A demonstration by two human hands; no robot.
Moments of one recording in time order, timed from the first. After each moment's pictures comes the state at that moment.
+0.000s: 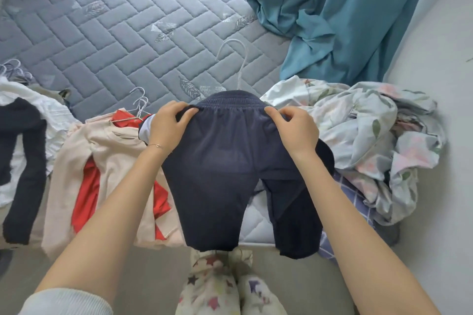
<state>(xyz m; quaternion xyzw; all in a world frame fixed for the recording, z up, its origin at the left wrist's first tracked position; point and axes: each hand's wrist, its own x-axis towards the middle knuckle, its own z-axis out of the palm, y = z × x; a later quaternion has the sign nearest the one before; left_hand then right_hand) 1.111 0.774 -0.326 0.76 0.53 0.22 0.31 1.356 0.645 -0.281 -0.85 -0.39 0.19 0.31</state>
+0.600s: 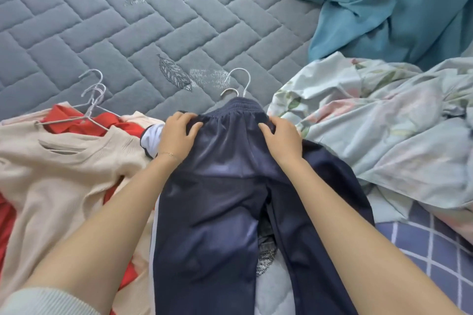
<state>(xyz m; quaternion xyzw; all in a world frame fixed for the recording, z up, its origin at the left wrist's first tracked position) 1.153 0.876 -0.649 0.78 0.53 0.15 0.29 1.376 0.764 -0.604 -0.86 -0.43 0.22 0.18</state>
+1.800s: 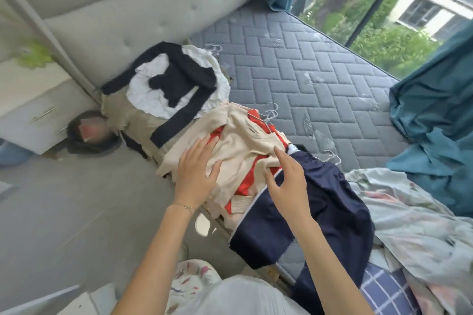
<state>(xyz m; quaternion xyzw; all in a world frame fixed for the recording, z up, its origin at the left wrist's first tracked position) 0.825 0.524 -0.236 0.61 0.72 0.28 0.16 1.040 0.556 -0.207 -0.59 -0.70 0.30 0.27</state>
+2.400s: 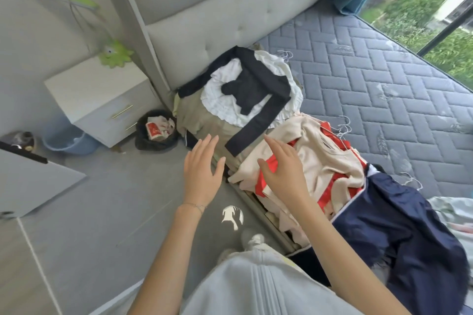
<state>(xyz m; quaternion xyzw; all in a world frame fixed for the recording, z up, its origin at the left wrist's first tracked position) 0.519 0.484 -0.240 0.52 0.78 0.30 0.18 0.704 0.561 -0.204 -0.51 -0.79 0.29 0.19</state>
